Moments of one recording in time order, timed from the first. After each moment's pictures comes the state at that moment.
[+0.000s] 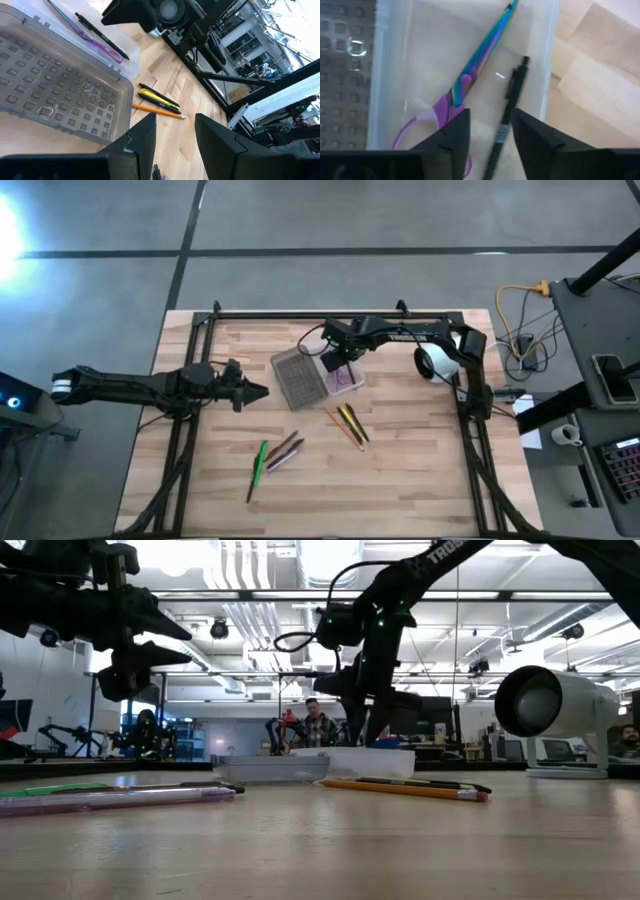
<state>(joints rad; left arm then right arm) 0.07 0.54 0.21 0.10 -0.01 -0.83 -0.35 2.02 1.53 -0.79 0.11 0.69</state>
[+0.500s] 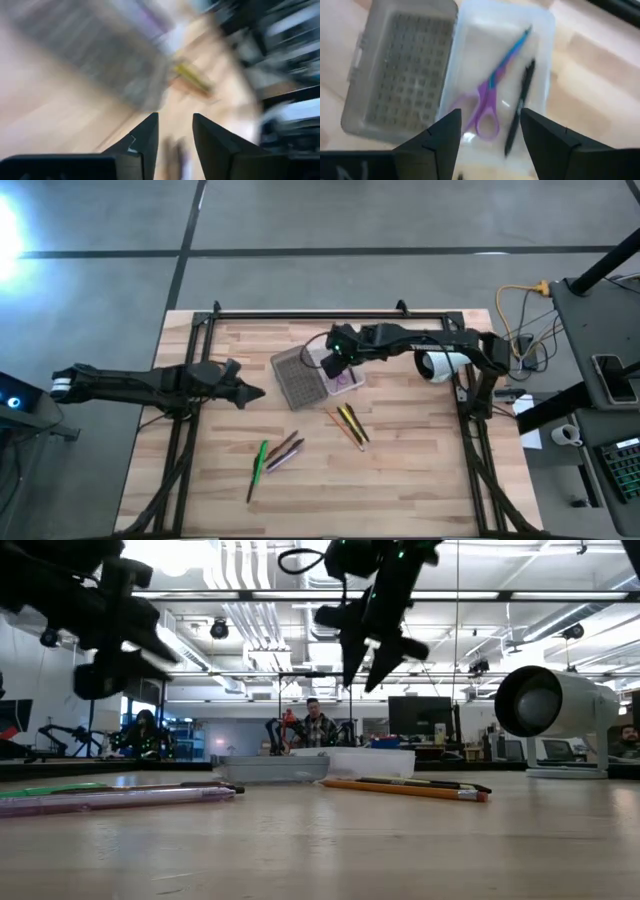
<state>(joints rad) 0.05 0.59 0.38 -0.34 -0.06 -0.96 -0.18 1.82 1.53 -0.86 0.26 0.78</state>
